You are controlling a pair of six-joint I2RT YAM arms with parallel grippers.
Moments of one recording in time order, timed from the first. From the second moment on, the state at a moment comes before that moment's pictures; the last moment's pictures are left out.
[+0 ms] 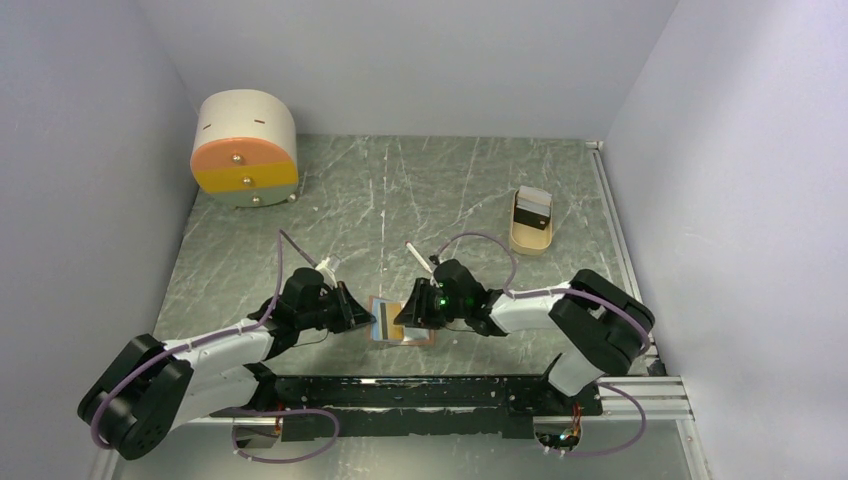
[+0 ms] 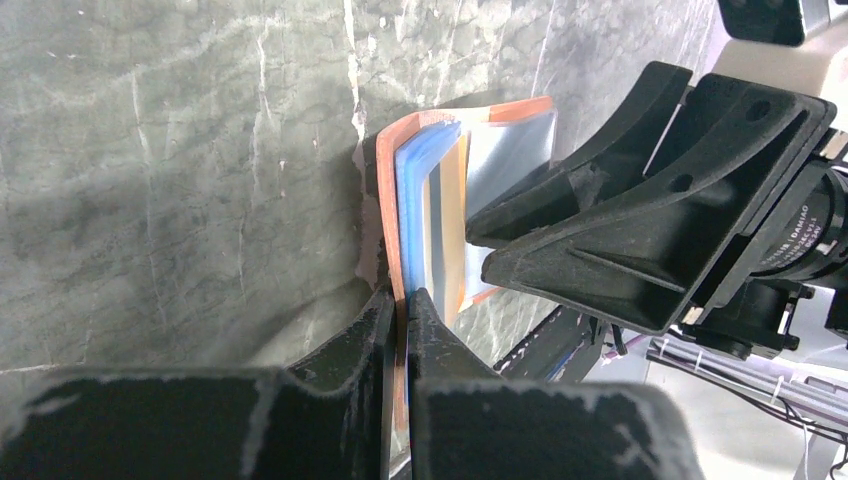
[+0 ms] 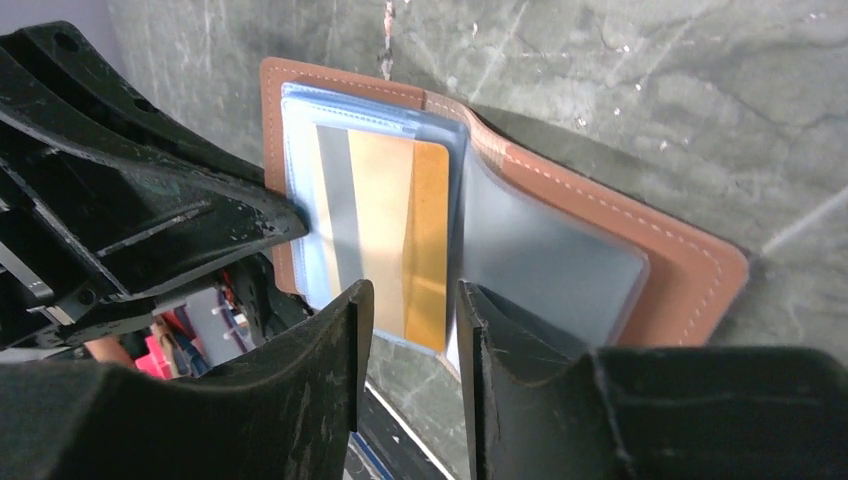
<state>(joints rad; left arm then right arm) -0.60 1.08 0.19 0.26 0.33 -0.94 0.88 1.58 0.50 0.41 -0.28 1.00</state>
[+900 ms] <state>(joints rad) -0.60 1.04 0.19 0.26 0.36 -0.96 0.97 1.62 0.51 0.45 -0.26 1.01</state>
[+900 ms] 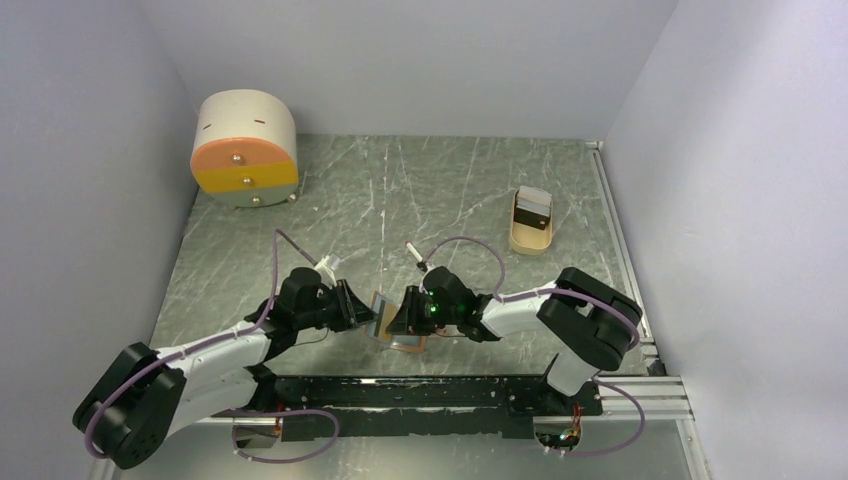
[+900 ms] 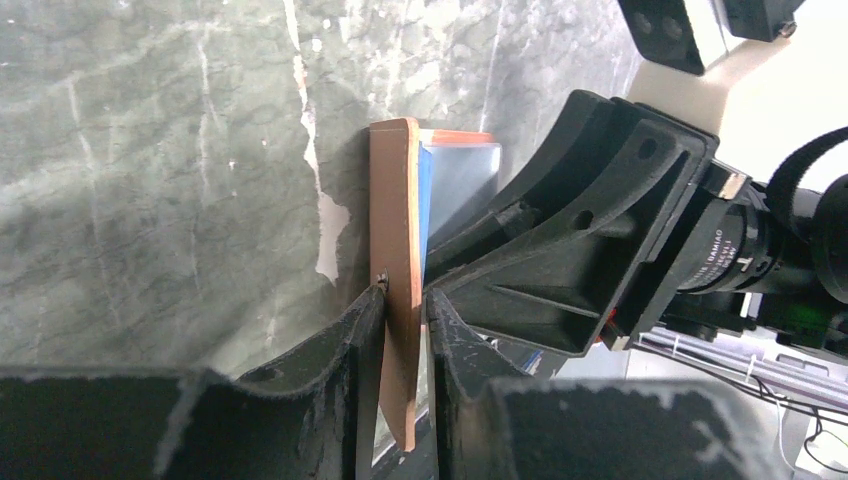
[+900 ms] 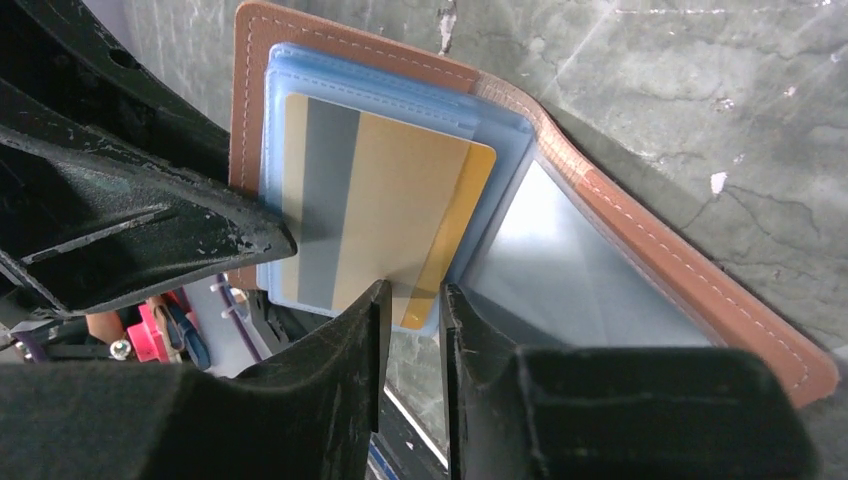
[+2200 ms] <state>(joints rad) -0.60 1.04 0.20 0.32 0.44 -0.93 0.95 1.57 0.51 0.36 -0.13 0.90</state>
